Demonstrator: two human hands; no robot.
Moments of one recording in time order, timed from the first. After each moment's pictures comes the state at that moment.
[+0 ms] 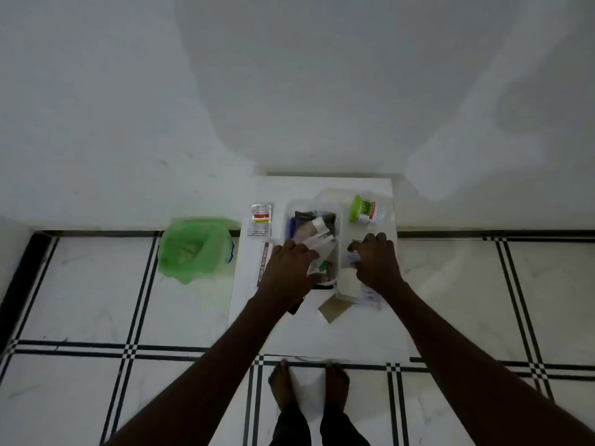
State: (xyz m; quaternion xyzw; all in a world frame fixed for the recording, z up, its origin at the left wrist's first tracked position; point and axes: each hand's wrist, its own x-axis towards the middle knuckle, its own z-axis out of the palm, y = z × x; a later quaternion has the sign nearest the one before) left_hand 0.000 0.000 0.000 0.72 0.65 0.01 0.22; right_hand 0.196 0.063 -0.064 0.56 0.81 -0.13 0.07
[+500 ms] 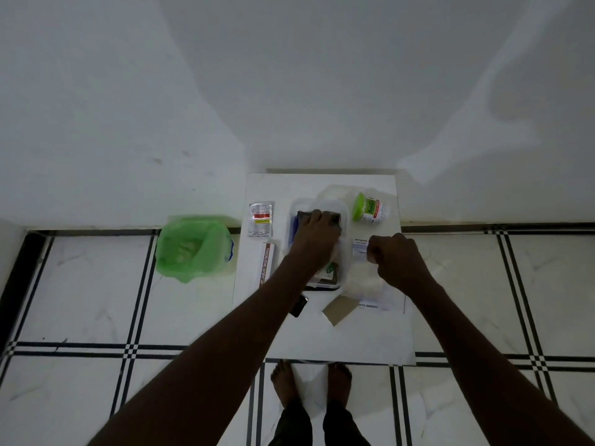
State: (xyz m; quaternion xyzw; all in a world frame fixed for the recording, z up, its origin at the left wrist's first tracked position) left_hand 0.021 0.075 -0.031 0.79 0.59 -0.04 0.15; right_hand 0.212 0.071 -0.028 0.58 0.79 -0.20 0.02
